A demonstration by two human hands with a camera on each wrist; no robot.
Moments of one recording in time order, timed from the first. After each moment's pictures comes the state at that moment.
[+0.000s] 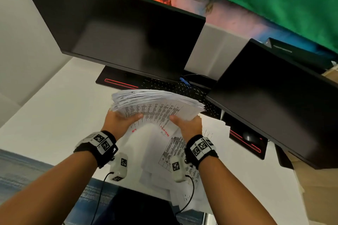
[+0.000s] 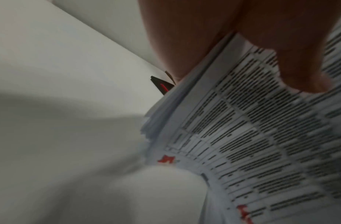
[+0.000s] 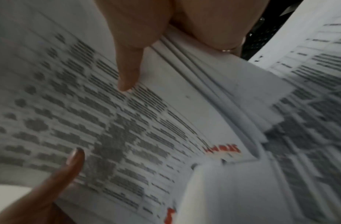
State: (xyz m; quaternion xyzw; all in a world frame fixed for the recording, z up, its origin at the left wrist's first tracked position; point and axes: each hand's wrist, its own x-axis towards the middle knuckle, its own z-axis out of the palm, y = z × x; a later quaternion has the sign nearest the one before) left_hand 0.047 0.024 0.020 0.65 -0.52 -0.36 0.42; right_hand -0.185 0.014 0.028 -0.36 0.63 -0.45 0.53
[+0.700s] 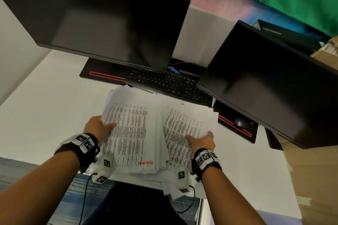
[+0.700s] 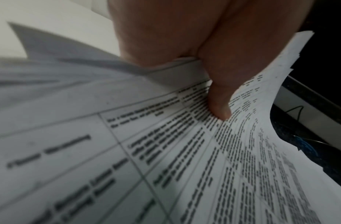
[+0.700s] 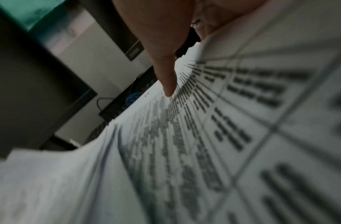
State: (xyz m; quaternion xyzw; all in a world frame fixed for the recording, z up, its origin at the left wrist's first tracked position) left_hand 0.080 0.027 -0.049 0.79 -0.43 -0.41 0.16; right_hand -0.267 0.056 -0.051 -0.24 0.89 -0.18 0.34
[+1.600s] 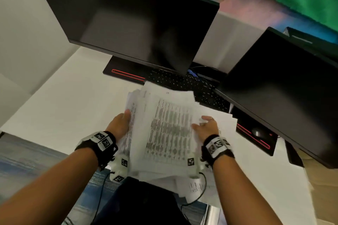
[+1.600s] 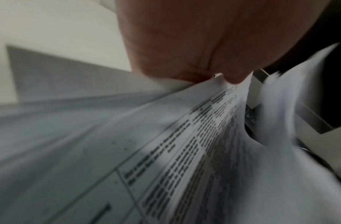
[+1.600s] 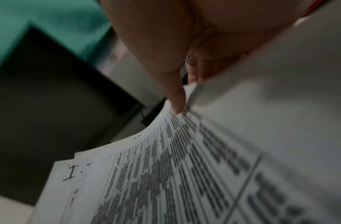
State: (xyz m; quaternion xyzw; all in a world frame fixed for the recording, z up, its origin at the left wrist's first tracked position) left_hand 0.067 0.036 -0.036 0.76 -0.40 -0.48 0.19; right_hand -0.229 0.012 -0.010 -0.36 0.77 -0.24 0.47
